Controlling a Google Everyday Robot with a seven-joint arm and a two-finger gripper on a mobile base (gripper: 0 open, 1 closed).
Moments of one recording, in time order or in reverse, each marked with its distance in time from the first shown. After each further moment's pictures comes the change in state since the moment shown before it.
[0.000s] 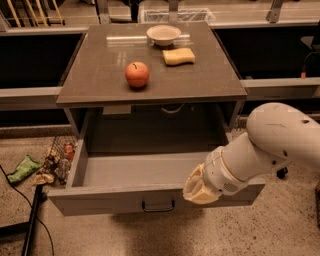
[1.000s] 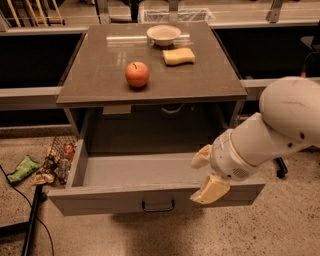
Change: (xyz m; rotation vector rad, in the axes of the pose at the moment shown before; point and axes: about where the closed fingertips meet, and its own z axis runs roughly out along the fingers) arm -0.015 -0.010 -0.046 0.049 0.038 0.000
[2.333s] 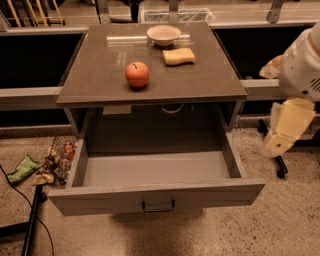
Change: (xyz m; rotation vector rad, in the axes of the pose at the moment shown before) arm 0.004 -0.053 -0.198 0.242 0.284 0.082
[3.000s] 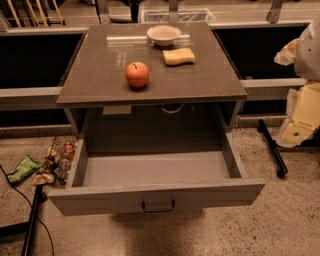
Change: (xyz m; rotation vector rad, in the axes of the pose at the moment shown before) arm 0.009 -0.009 -0.031 0.041 0.051 0.009
